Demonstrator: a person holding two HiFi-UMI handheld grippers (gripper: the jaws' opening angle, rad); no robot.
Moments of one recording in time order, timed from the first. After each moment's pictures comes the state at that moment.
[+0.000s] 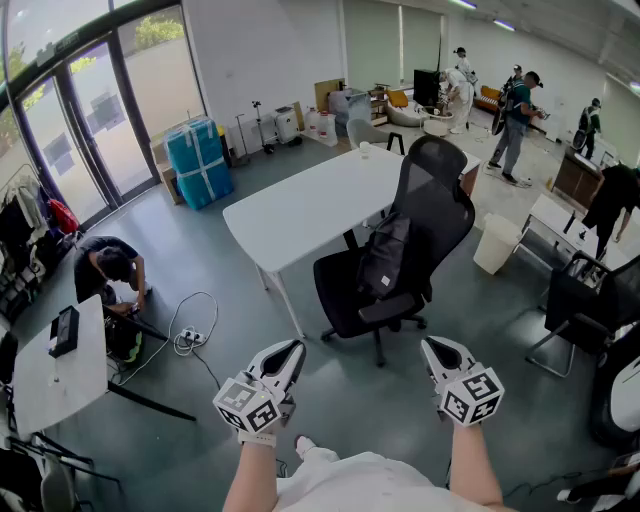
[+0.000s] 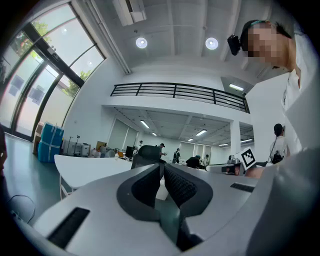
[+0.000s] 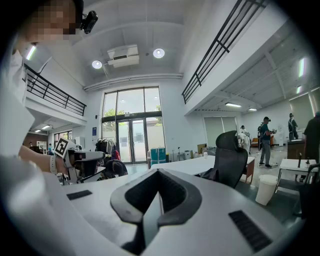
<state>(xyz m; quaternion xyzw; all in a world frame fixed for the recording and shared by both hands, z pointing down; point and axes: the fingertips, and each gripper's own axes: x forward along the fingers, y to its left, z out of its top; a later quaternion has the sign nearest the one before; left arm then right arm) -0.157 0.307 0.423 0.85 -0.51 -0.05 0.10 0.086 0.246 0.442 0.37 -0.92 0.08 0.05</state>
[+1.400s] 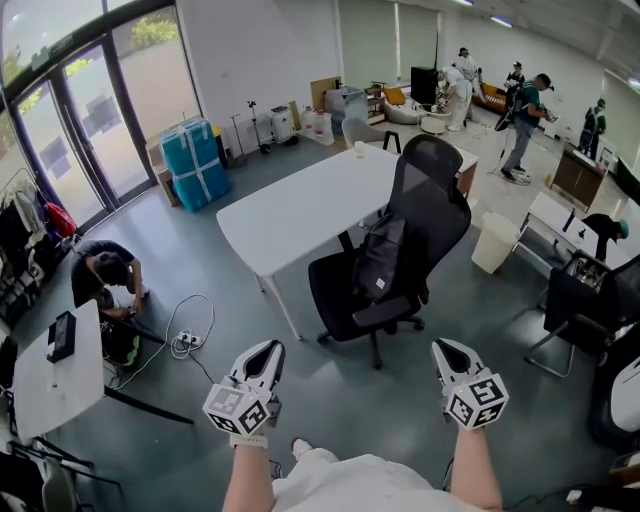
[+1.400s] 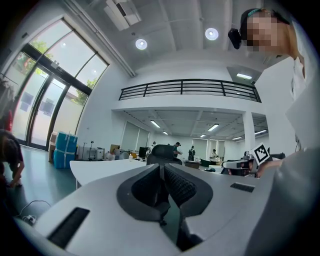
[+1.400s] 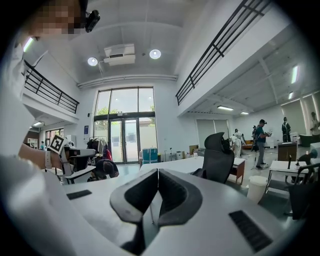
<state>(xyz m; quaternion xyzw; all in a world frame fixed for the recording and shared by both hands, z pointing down) -0.183 0.287 0.427 0.81 -0.58 -0.02 0.08 0.131 0.221 0.451 0.41 -0.91 0.07 0.05</state>
